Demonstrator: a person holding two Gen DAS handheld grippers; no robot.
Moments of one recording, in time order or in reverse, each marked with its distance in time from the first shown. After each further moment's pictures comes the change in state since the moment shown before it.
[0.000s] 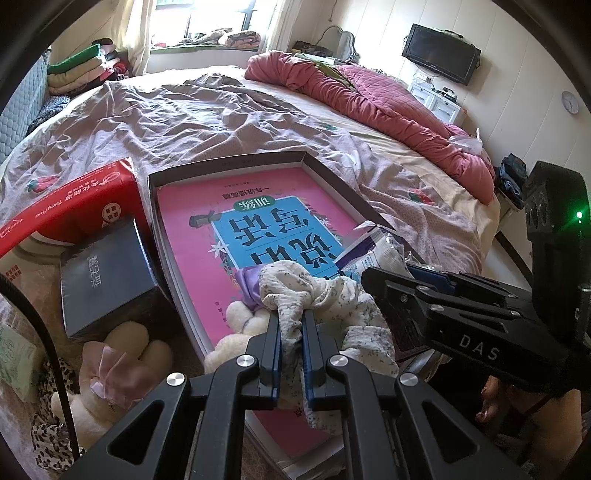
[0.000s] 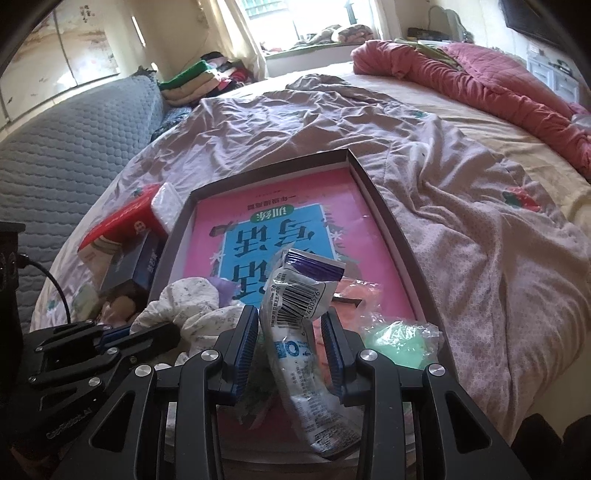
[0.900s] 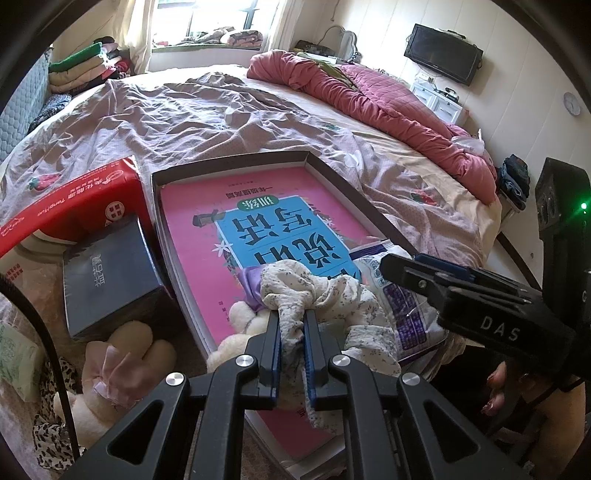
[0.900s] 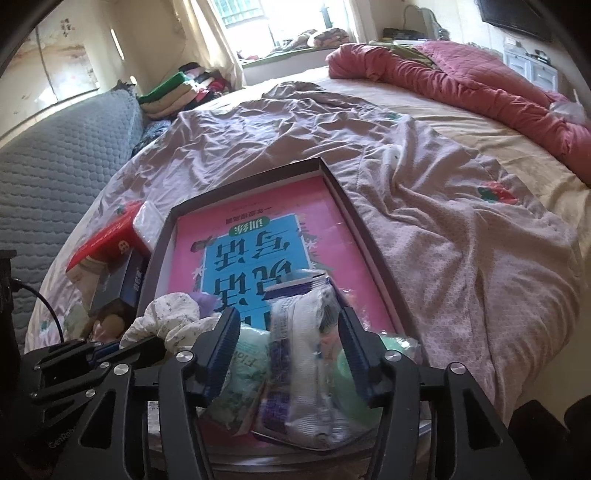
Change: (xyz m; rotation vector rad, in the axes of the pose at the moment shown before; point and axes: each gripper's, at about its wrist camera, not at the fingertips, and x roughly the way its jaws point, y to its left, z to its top) left arm 0.000 0.002 0.000 -0.007 0.003 0.004; right arm -0.012 -0.009 0.005 0.060 -0.036 -0.063
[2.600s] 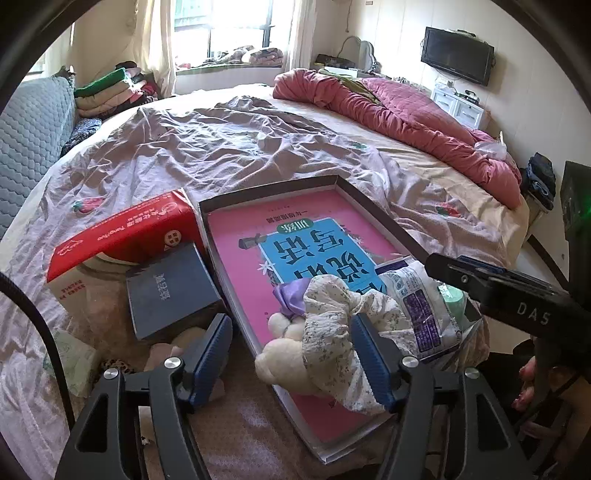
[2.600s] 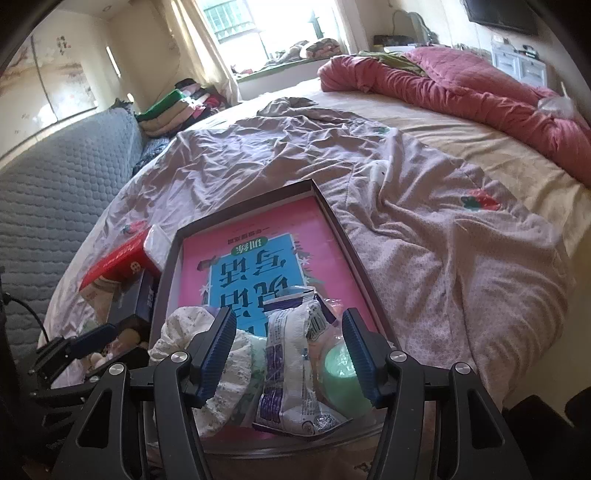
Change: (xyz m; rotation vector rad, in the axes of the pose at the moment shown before) left arm -0.037 -0.004 0.002 0.025 -0.066 0.168; right arm -0.028 -0.006 0.004 0.025 -0.041 0.017
